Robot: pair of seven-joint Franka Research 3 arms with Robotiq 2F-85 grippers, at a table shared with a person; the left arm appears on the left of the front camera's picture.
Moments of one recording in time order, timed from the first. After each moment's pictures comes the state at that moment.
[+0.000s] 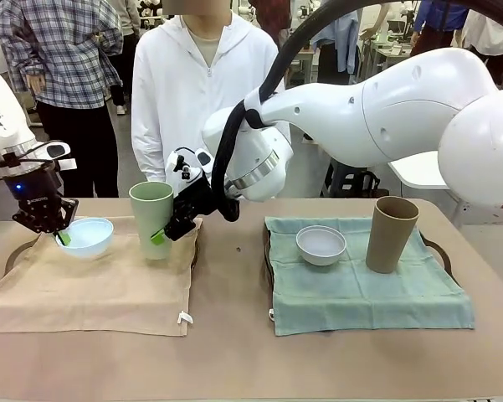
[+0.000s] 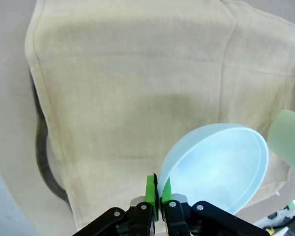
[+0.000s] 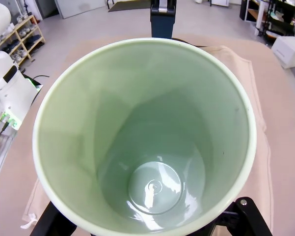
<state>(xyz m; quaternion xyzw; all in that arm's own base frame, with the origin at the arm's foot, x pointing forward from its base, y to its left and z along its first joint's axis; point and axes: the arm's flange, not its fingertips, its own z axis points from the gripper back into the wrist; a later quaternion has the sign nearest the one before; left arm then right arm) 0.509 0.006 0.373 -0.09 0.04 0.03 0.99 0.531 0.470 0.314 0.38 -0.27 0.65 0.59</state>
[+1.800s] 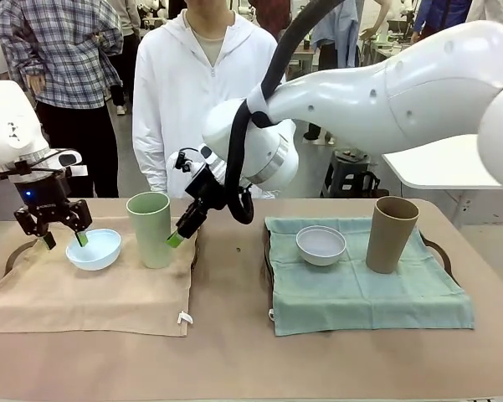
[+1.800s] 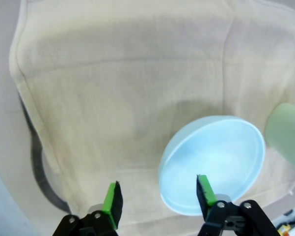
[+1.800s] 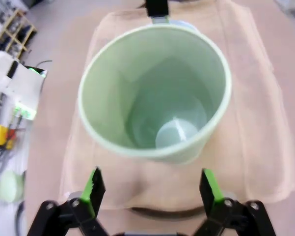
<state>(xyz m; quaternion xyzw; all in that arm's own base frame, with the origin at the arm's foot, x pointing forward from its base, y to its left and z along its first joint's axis) 0.511 -0.008 0.362 -0.07 0.04 -0.02 1.00 0.510 0.443 0.347 0.32 -0.16 0.62 0.70</state>
